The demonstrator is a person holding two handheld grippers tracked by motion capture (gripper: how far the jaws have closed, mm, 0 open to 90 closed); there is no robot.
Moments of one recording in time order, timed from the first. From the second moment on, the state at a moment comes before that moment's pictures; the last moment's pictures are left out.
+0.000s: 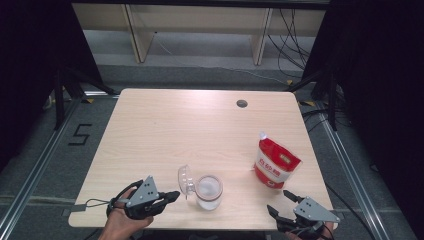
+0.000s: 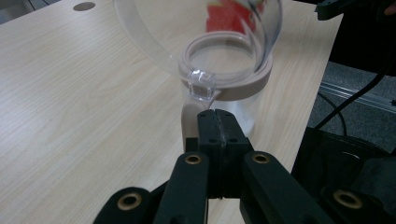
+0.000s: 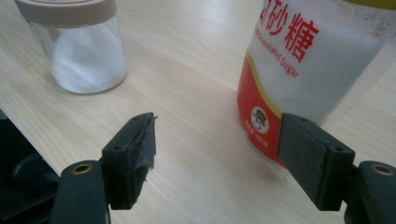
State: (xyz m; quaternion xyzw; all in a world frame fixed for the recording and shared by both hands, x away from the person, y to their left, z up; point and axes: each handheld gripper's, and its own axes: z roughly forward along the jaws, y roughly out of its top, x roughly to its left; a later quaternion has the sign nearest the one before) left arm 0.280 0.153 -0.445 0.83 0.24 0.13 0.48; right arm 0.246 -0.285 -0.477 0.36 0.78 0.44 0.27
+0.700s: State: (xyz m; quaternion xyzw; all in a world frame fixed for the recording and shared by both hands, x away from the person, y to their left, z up) left arm 0.283 0.141 -0.428 0.84 0.22 0.14 0.48; right arm 0.246 -0.285 -0.477 0.35 0.78 0.44 0.27
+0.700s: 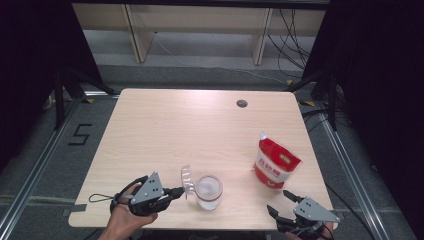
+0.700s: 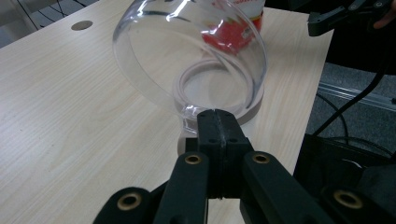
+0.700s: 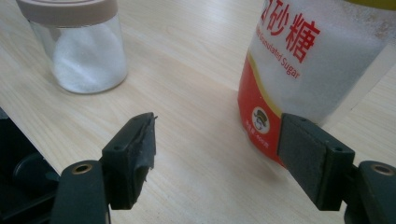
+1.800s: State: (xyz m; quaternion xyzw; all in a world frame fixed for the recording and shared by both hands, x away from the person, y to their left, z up) left arm 0.282 0.147 -0.439 0.82 0.24 0.13 0.50; right arm 0.245 -0.283 -0.477 0.36 0.78 0.44 0.25
